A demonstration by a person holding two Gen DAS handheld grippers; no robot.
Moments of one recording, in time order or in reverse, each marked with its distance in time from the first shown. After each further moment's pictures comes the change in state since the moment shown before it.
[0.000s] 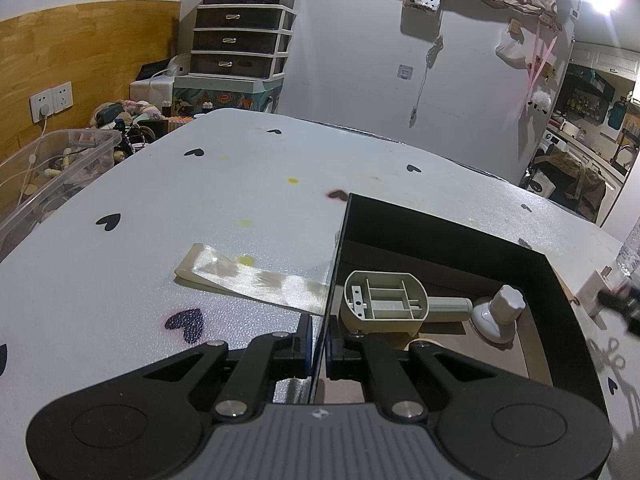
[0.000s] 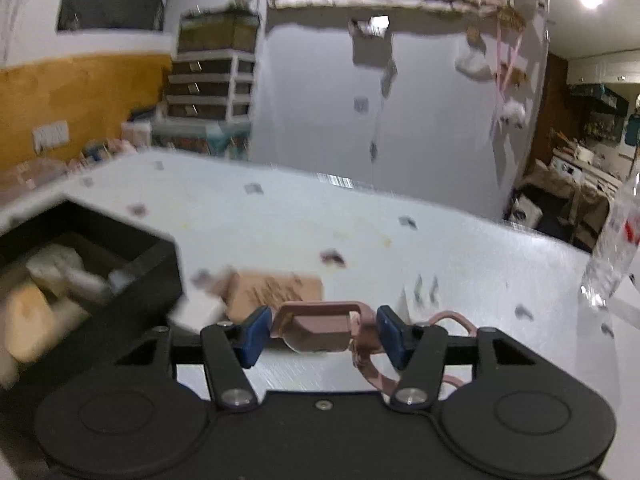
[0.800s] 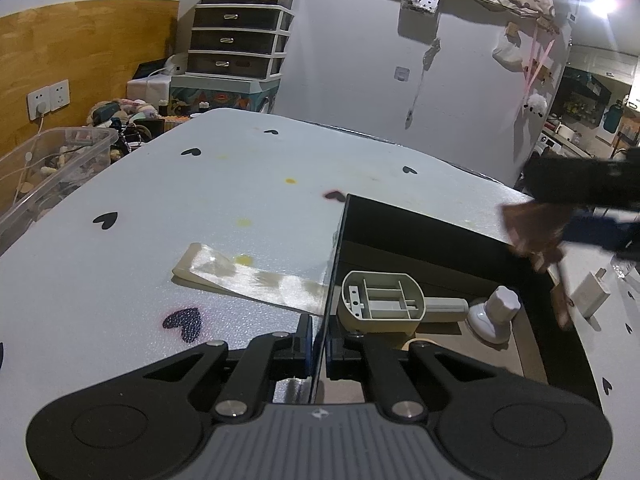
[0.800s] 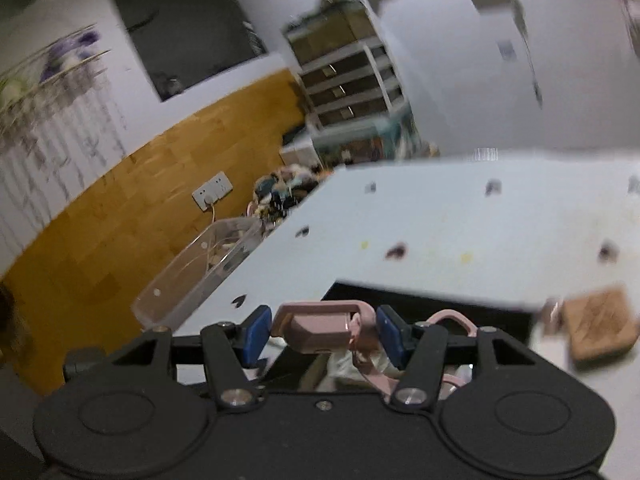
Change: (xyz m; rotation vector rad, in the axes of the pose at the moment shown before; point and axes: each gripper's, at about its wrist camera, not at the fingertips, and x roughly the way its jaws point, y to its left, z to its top) left arm -0.001 0.004 -0.002 -0.007 -0.004 -0.019; right arm 0.001 0.120 0.086 0.343 0.168 0.563
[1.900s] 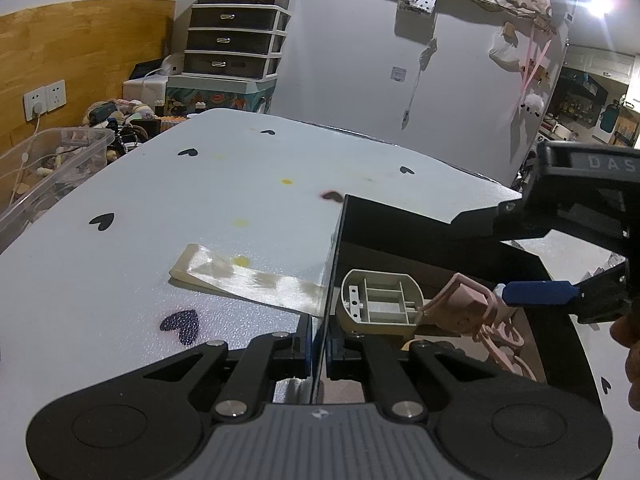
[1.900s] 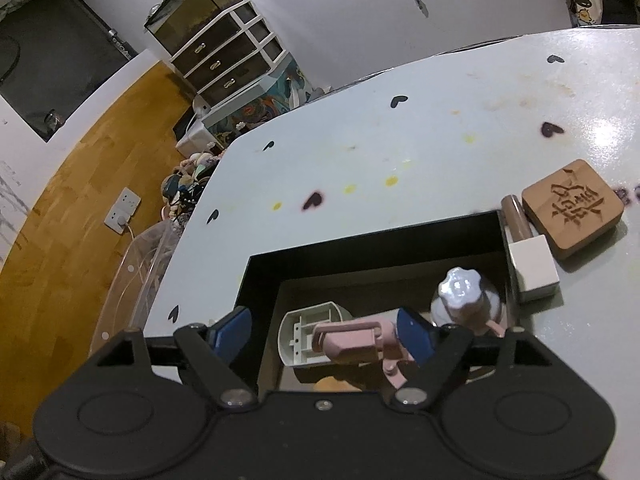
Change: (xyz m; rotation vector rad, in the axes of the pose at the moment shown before) left arm 0.002 0.000 0.001 0.003 -0.001 -0.009; right arm 0.041 -0.027 -0.012 0.304 0.086 -0.216
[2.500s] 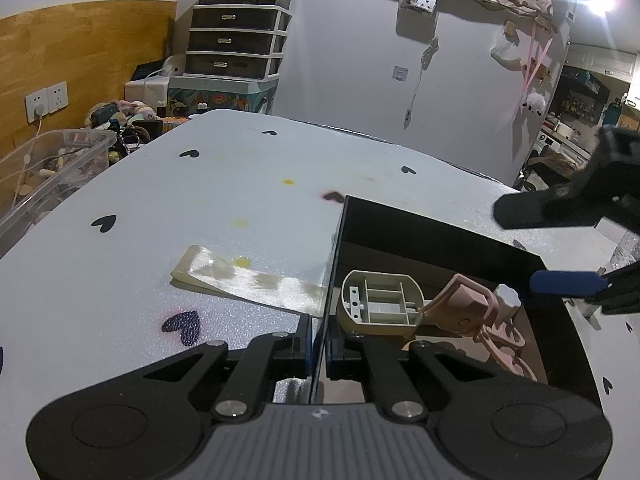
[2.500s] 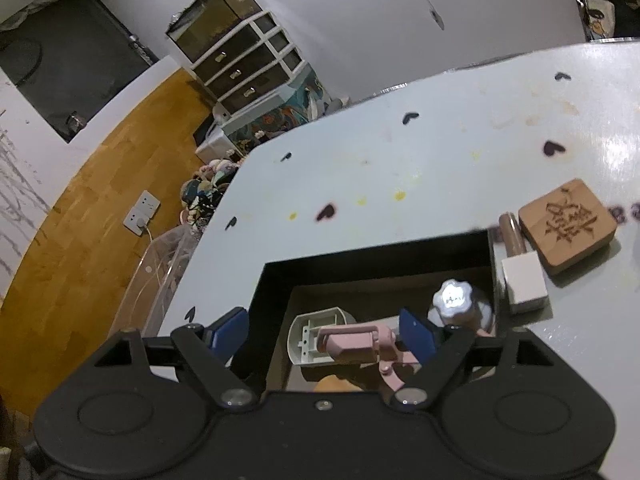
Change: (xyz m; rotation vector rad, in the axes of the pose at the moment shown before) left arm -0.001 0.000 0.000 0.002 -0.001 0.007; right arm -0.024 -0.007 0.004 -0.038 -0.032 0.056
